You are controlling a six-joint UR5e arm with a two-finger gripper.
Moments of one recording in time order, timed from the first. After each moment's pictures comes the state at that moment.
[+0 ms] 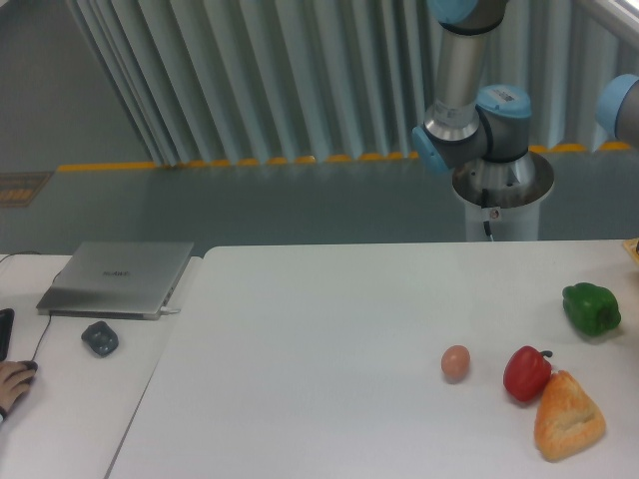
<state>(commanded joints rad) 2.66 -1.88 -1.45 -1.35 1.55 1.76</state>
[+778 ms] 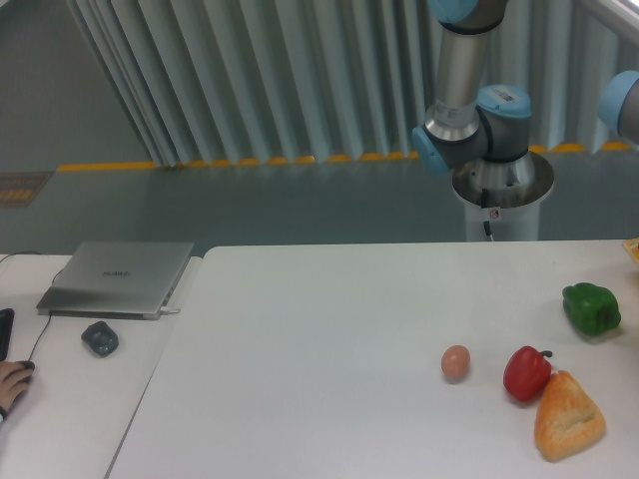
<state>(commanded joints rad) 2.74 -1.88 -1.46 -1.36 1.54 1.78</state>
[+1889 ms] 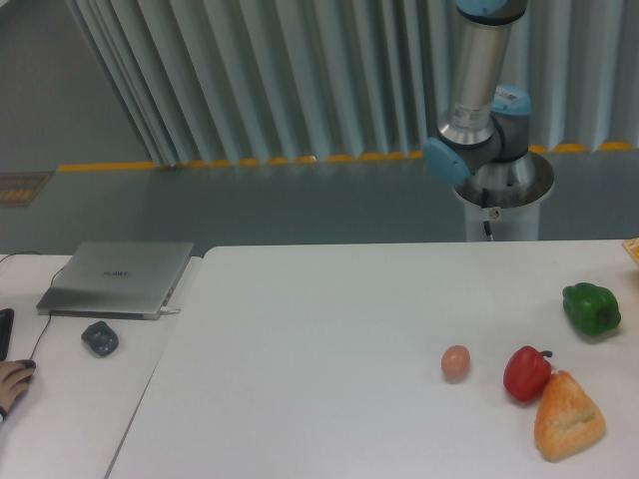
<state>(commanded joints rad) 3.01 -1.83 -1.55 -1.22 1.38 1.25</state>
